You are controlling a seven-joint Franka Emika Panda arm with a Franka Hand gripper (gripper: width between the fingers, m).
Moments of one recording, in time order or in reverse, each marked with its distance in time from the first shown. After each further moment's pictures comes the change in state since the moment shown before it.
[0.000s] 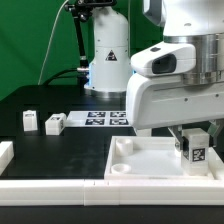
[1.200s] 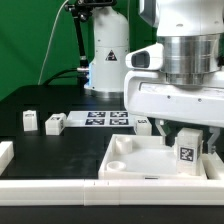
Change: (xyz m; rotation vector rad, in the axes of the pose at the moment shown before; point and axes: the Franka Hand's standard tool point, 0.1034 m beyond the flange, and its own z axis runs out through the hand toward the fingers) arm -0.002 0.011 0.001 -0.015 0.013 0.715
